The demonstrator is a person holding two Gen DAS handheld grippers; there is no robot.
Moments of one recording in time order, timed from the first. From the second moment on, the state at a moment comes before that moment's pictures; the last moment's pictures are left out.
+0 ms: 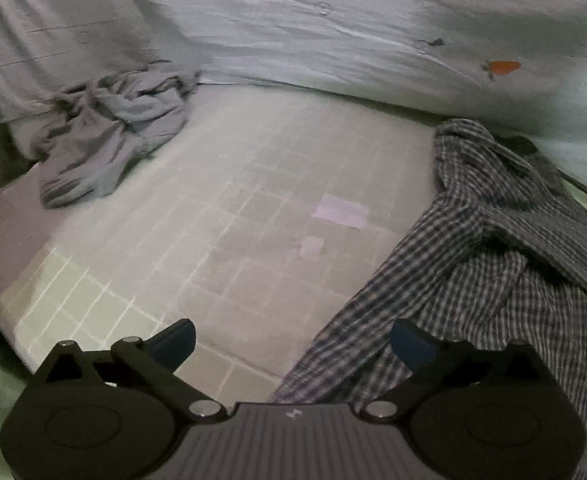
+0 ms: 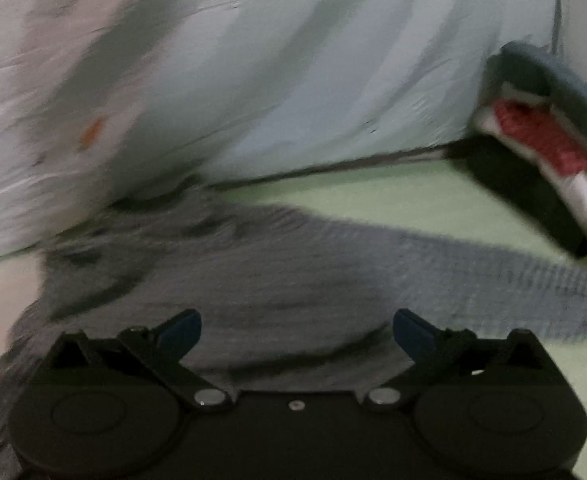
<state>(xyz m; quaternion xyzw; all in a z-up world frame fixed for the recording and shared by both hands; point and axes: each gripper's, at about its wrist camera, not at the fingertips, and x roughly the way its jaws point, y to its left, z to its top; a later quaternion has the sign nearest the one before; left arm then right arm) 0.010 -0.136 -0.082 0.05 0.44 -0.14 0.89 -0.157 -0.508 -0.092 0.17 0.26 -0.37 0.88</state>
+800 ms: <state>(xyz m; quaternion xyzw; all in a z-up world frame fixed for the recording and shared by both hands) 0.078 -0.006 -0.083 0.15 0.42 -0.33 0.83 -0.062 -0.197 -0.125 0.24 0.31 -0.28 0.88</state>
